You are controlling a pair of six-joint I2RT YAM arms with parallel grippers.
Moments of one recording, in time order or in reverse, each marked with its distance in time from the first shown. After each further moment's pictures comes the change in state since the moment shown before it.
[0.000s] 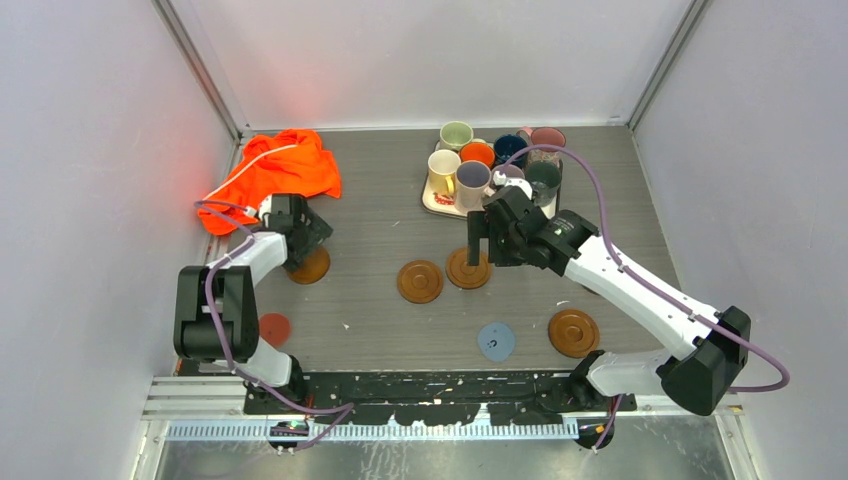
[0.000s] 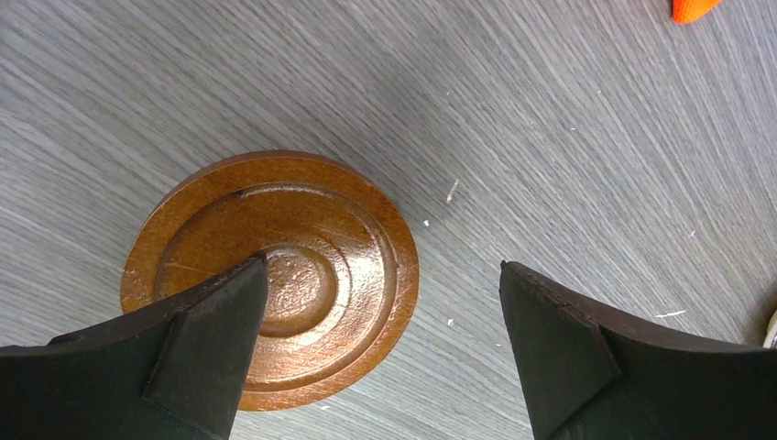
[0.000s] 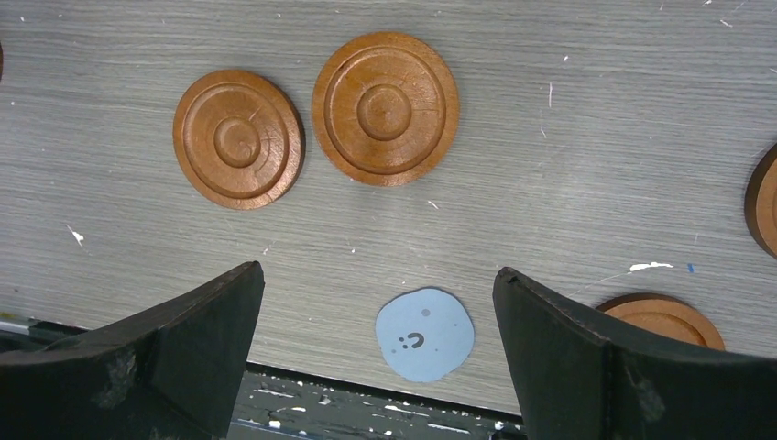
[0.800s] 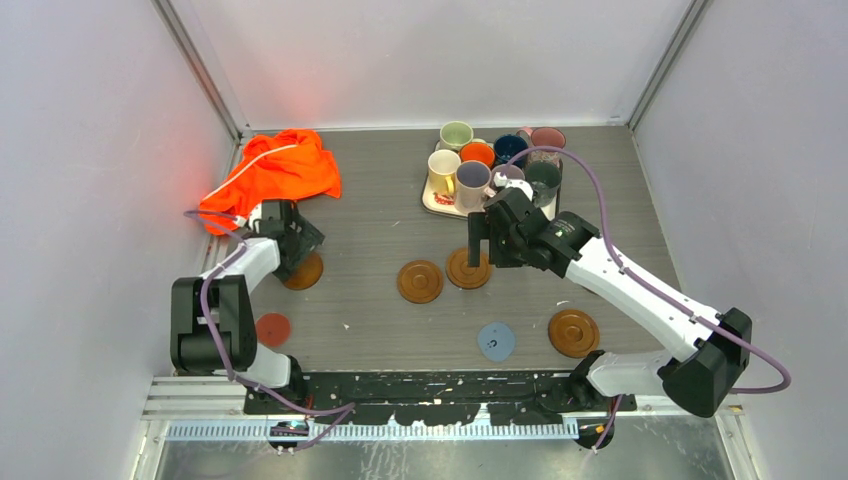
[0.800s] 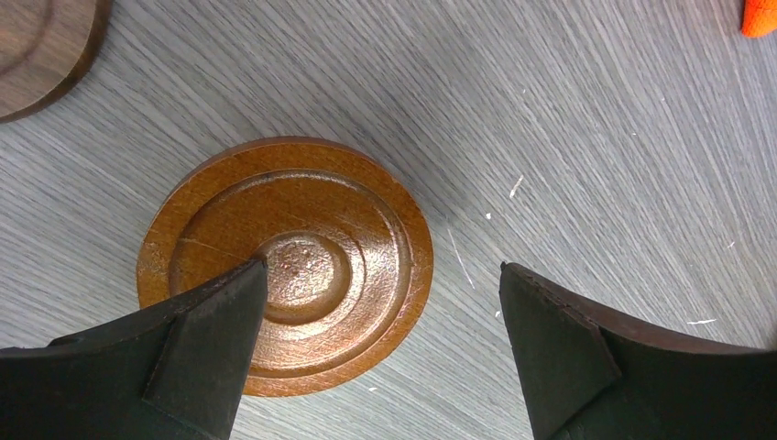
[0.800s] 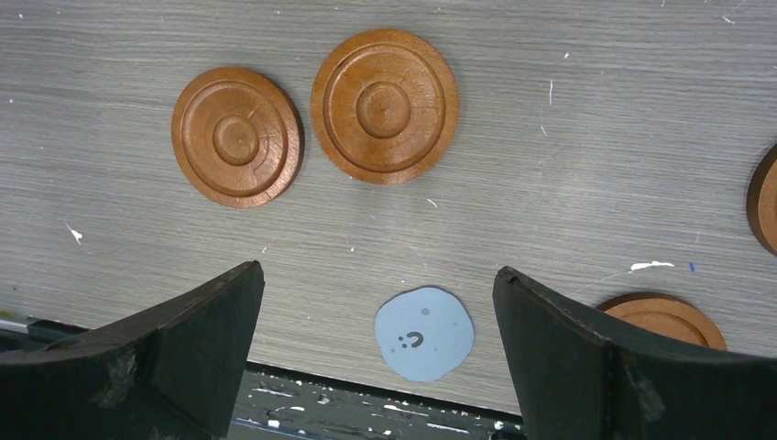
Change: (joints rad) left arm 0.054 -0.065 -0.049 -0.046 0.003 0.003; right arm 0.000 -0.009 -0.013 0.005 -0.006 0.000
